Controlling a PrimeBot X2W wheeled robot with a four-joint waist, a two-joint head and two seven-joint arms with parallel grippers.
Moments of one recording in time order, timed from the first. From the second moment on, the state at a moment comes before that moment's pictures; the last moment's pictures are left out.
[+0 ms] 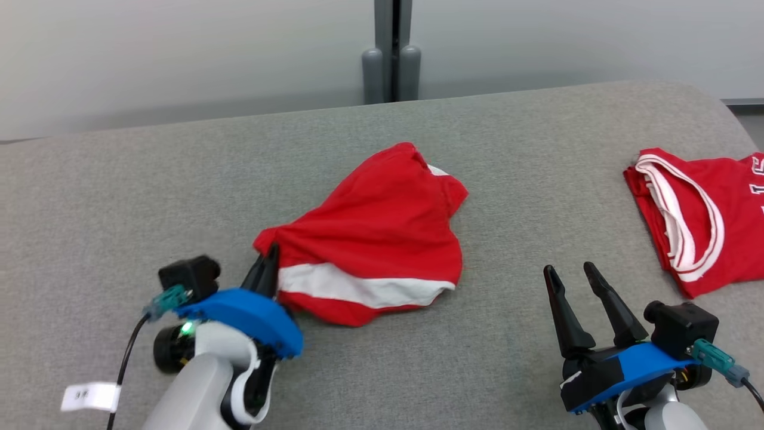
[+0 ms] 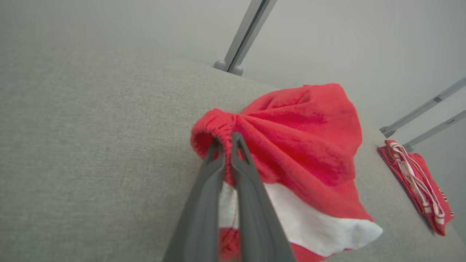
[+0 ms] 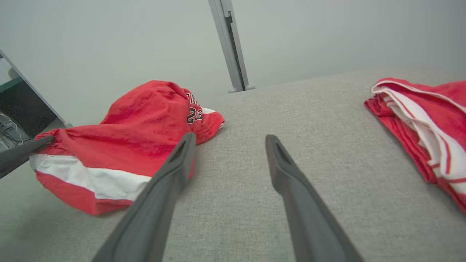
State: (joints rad) left arm -0.37 0.17 -0.46 0.44 -0.79 0.09 -0.03; right arm -0.10 -0.07 0.09 0.16 0.34 0.13 -0.10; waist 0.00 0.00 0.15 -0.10
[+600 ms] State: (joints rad) left arm -0.27 0.21 -0.41 0.49 -0.78 0.13 -0.17; right arm -0.10 -0.07 0.09 0.16 0.34 0.13 -0.09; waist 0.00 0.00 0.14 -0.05
